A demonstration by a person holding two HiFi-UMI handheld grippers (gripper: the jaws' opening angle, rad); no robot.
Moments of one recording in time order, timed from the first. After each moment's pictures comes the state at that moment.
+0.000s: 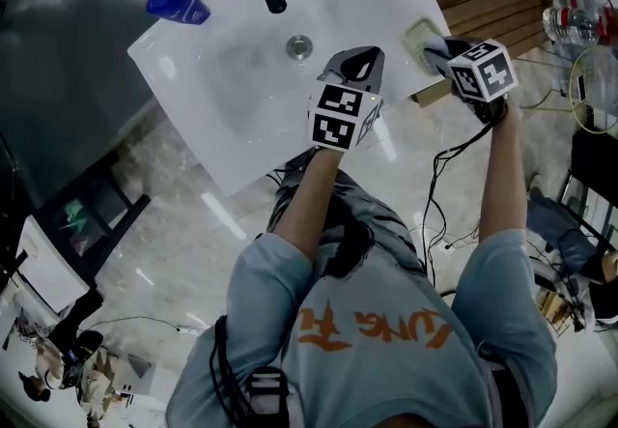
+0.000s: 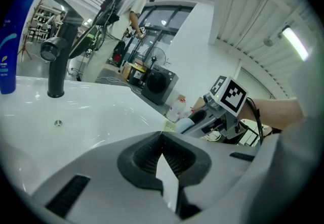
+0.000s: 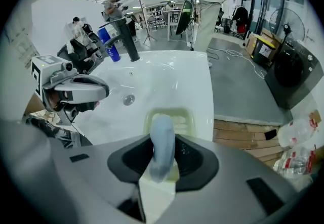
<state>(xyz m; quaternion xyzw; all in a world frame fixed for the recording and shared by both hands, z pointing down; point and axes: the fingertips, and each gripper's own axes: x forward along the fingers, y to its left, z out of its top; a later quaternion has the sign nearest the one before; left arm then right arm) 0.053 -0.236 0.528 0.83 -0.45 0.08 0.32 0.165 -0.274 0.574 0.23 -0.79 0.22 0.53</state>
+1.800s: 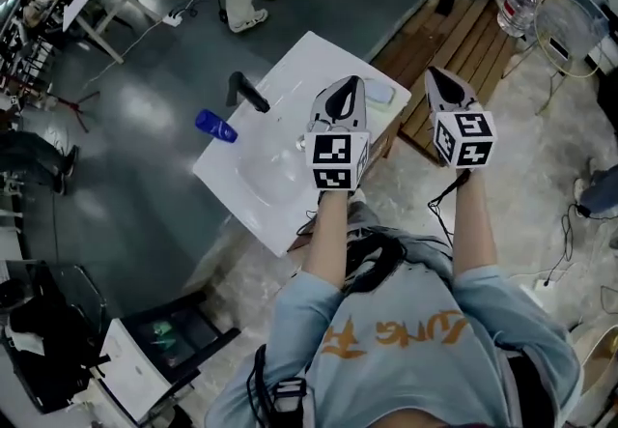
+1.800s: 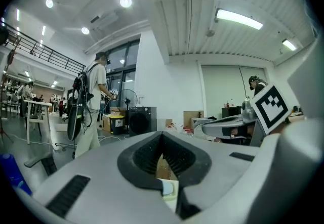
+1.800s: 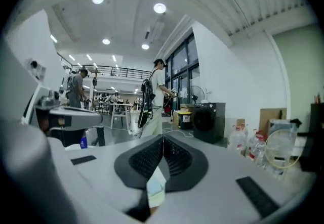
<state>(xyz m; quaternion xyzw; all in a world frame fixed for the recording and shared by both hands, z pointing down) 0.106 -0.177 0.300 0.90 -0.43 0.04 0.01 0.249 -0.173 0.319 0.64 -0.77 0.05 0.06</state>
